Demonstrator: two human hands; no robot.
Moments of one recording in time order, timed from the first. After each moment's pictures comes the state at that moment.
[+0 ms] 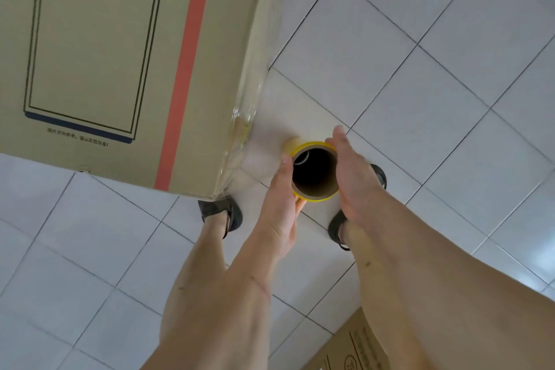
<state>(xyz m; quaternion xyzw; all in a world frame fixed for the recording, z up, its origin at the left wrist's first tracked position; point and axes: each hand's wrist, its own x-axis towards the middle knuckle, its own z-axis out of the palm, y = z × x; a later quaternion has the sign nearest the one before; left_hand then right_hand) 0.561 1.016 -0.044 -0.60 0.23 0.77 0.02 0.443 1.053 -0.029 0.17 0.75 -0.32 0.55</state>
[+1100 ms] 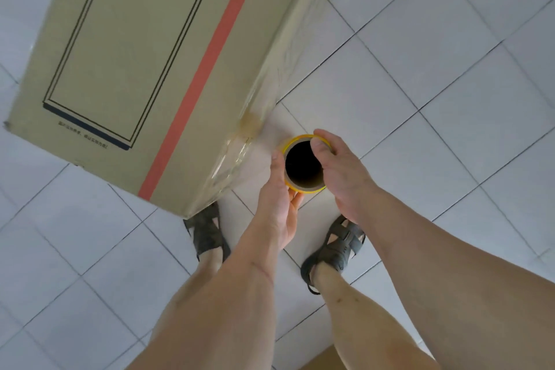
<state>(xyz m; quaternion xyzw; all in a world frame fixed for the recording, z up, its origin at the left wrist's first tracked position) 0.480 0.989 -0.032 -0.64 0.12 0.75 -0.11 0.366 1.010 -0.022 -0.02 0.72 -0.36 0.59</state>
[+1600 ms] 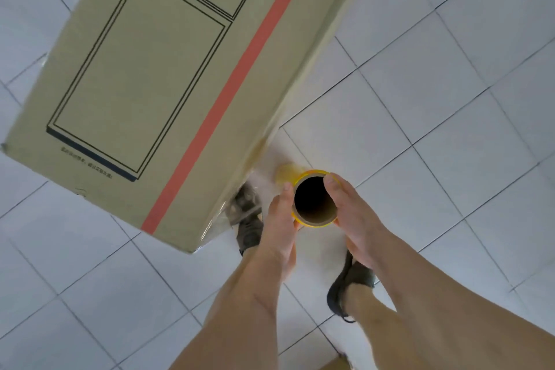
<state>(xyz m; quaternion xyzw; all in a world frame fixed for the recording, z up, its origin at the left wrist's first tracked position) 0.481 0.972 -0.051 -0.62 0.14 0.77 -0.09 0.359 1.005 -0.028 0.02 0.74 -0.28 0.62</state>
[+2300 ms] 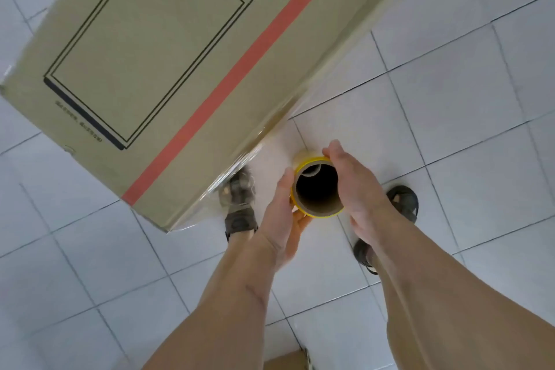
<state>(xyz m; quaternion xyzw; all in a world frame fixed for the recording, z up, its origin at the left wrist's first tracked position) 0.438 0.966 -0.060 -0.61 0.04 0.77 -0.16 0.308 0.943 -0.030 -0.08 0.76 -0.20 0.62</state>
